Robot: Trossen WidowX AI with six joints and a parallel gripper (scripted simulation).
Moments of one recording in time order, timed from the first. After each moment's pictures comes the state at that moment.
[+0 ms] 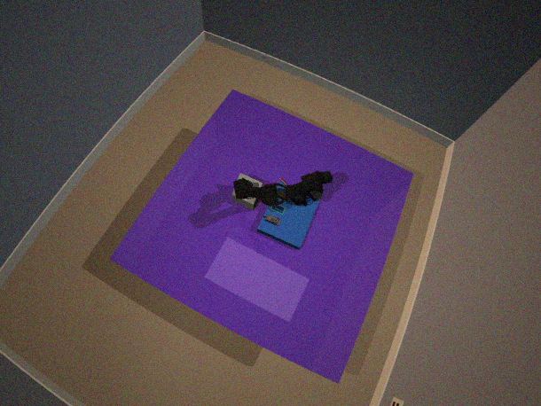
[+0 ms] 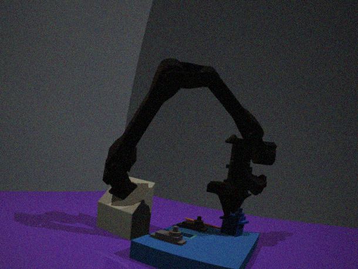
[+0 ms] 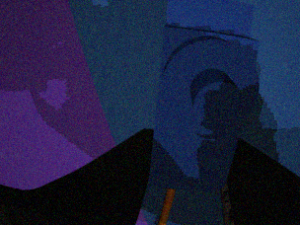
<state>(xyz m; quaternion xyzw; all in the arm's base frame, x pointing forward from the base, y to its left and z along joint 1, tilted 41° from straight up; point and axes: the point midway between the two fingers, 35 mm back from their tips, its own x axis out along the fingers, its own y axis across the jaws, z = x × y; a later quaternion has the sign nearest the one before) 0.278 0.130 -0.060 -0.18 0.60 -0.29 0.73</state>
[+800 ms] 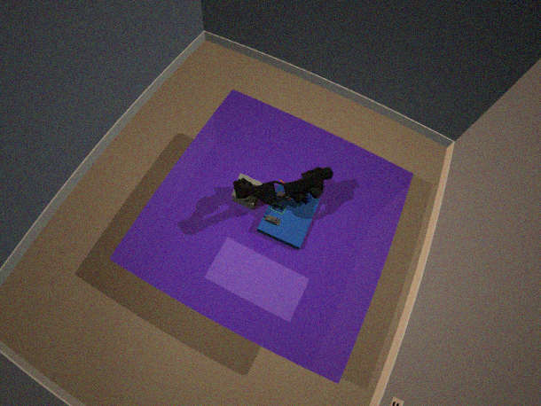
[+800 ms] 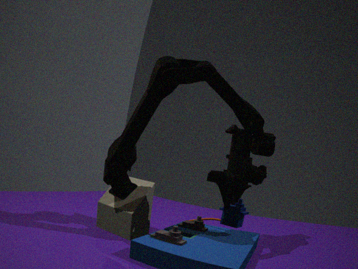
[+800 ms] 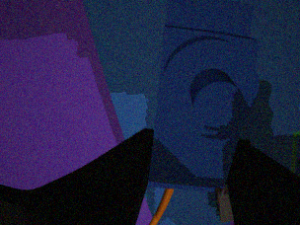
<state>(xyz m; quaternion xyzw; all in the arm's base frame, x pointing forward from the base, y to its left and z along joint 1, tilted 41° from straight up) 0.270 0.145 -0.040 -0.19 0.60 -0.29 0.72</state>
